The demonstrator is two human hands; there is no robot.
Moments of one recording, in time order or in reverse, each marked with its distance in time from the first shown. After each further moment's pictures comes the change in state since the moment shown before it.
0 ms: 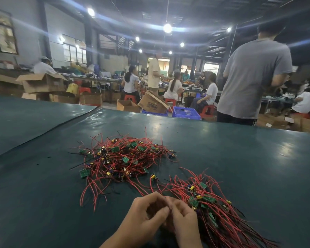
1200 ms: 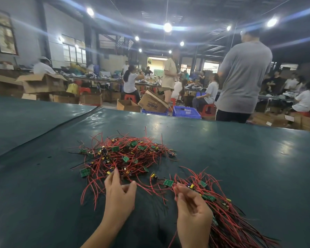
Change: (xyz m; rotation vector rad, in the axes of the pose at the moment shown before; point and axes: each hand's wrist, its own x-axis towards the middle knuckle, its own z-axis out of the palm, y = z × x) left_hand 0.019 -0.033 -0.032 0.146 0.510 -0.441; right_hand 0.015 0.016 -0.007 -0.021 0.207 -0.664
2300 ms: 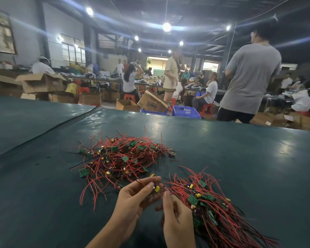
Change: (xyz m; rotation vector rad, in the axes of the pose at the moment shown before) left_hand -0.030 0.032 0.008 -0.856 -0.405 -0.110; right_hand -0.019 -0.024 0.009 -0.205 -0.311 0.118
